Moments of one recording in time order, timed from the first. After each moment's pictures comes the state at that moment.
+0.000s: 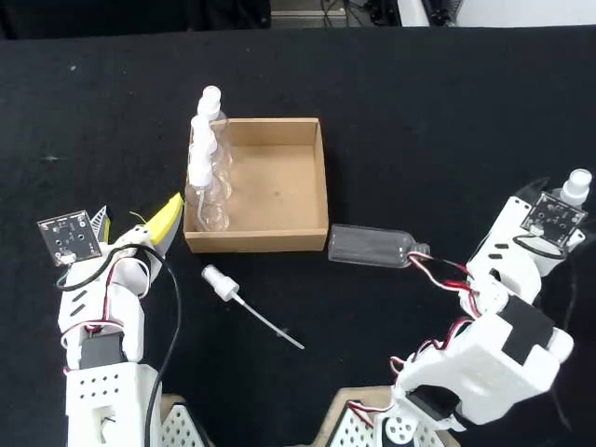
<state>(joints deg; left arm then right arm) -15.9 -84.1 96.0 12.4 6.1 39.6 10.2 63.8 -58.9 7.6</state>
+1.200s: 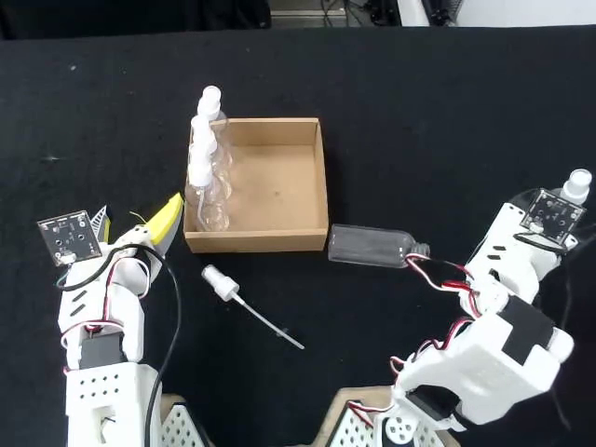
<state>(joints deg) -15.9 -84.1 96.0 12.4 6.1 39.6 10.2 63.8 -52.8 7.6</state>
